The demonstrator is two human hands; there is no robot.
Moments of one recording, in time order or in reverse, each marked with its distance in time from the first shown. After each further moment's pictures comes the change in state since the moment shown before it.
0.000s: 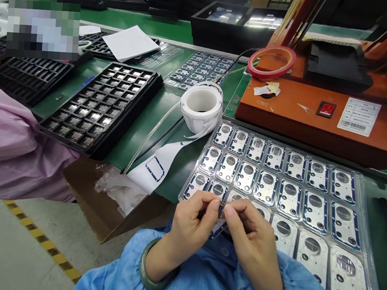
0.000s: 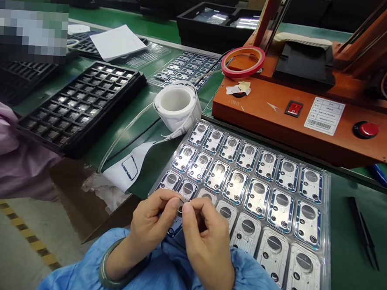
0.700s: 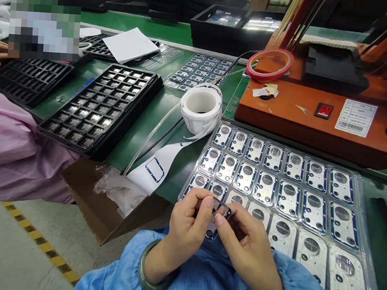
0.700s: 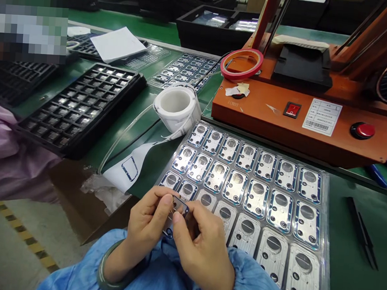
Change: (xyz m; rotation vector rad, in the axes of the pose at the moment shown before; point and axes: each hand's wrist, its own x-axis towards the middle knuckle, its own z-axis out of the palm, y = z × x) left_hand -0.007 0.000 0.000 -0.141 0.037 -0.207; right_hand -0.001 -0.003 -0.001 0.000 -0.162 -0.005
